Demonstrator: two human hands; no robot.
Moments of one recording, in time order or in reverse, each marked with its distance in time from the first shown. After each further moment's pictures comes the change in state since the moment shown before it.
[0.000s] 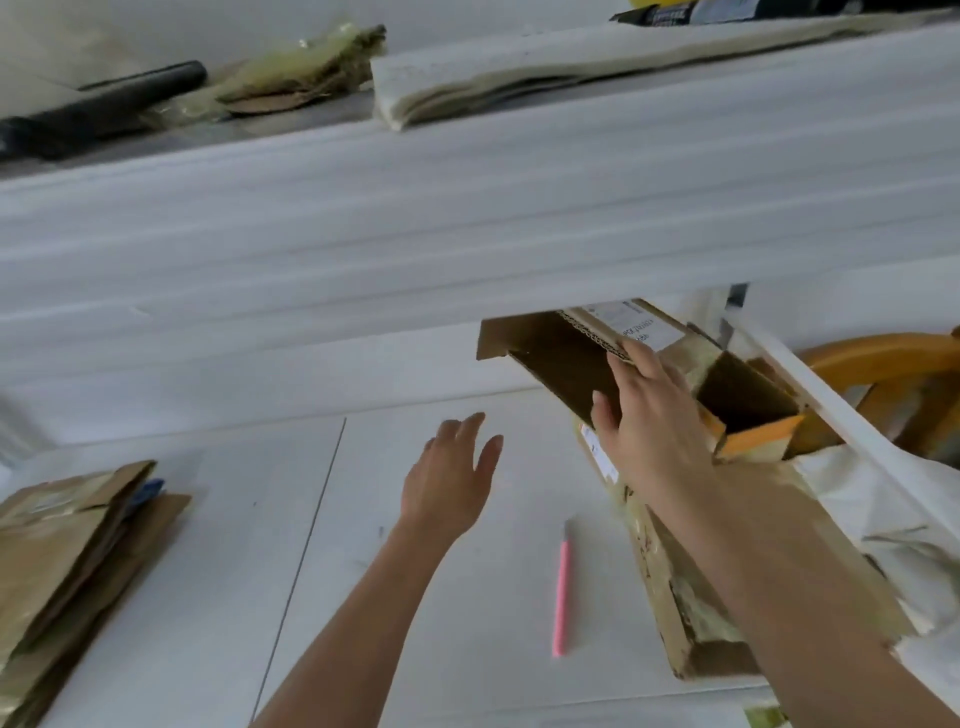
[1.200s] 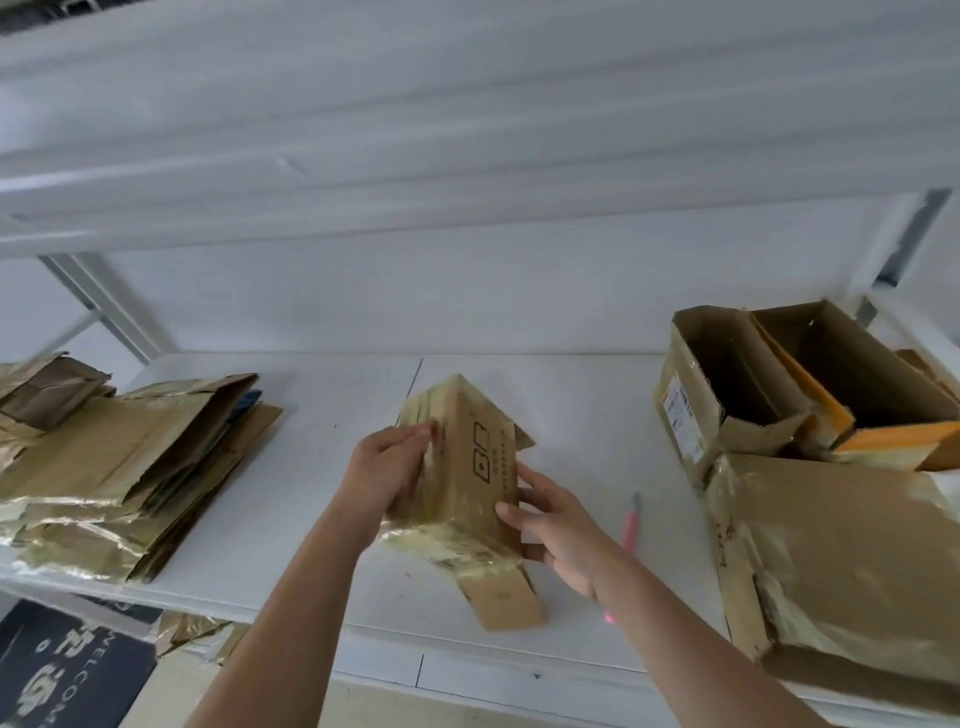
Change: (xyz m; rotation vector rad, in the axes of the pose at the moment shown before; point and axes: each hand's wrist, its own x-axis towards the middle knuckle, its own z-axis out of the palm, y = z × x) left_hand -0.064 -0.105 -0.036 -0.954 0.144 -0.662; right_hand -0.099 -0.103 0.103 1.616 -1.016 0.626
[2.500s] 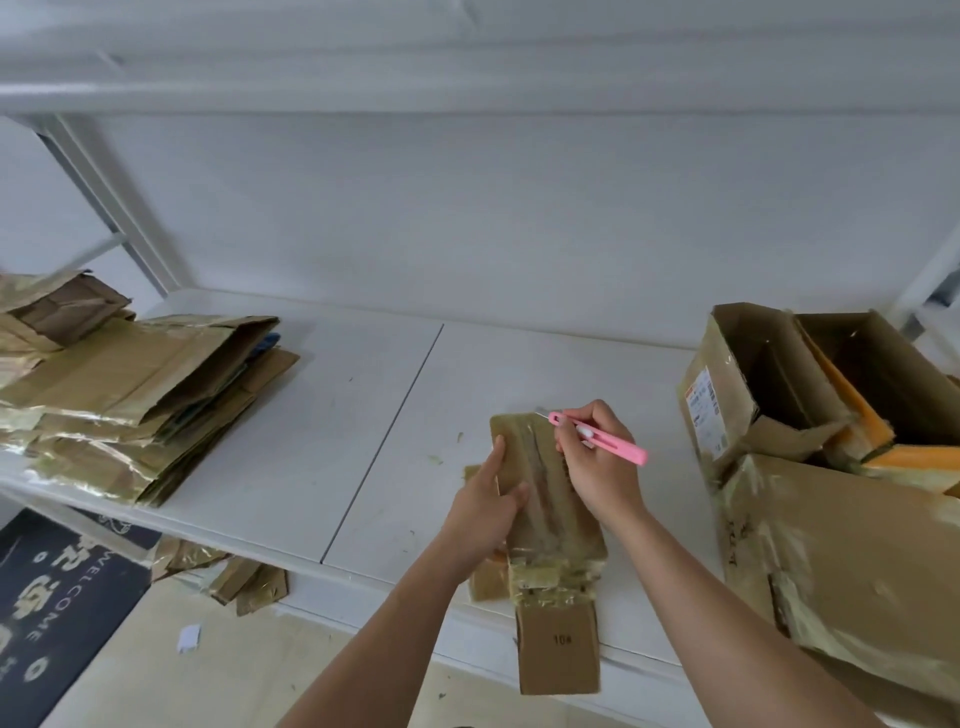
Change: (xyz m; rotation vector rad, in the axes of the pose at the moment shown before) left_hand -0.037 -0.062 0.068 0.163 -0.253 -0.080; right_hand 0.028 -0.012 -0.018 -0.566 0.415 -0.634
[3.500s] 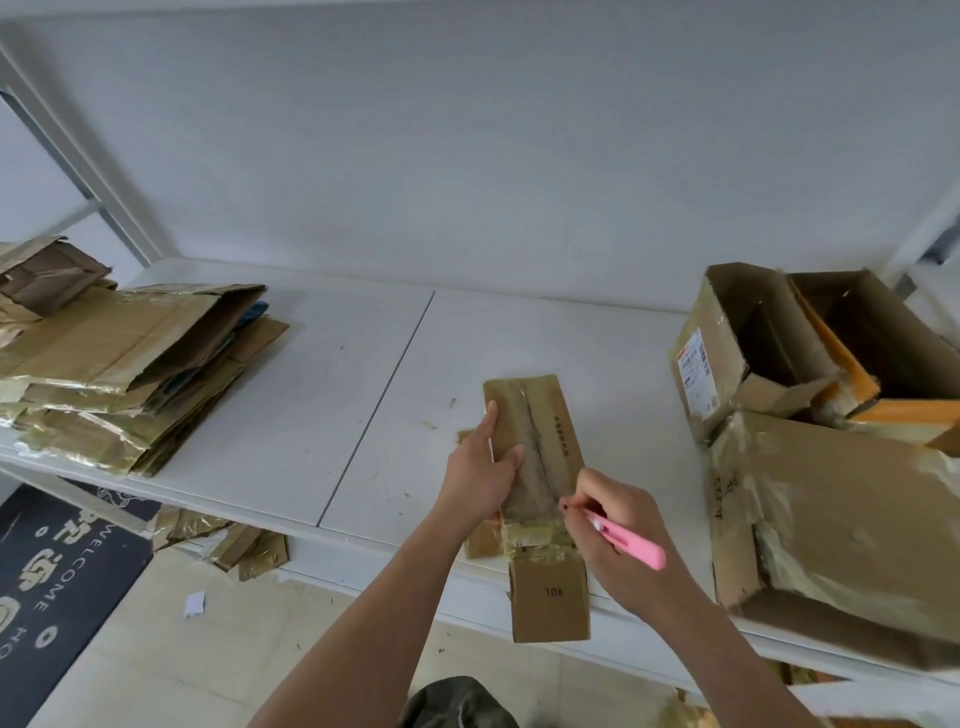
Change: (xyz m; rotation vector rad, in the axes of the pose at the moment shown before) left_hand 0.007 -0.009 0.007 0.042 0.095 0.019; right_hand -0.100 -0.025 -0.044 -0.259 -0.347 -0.146
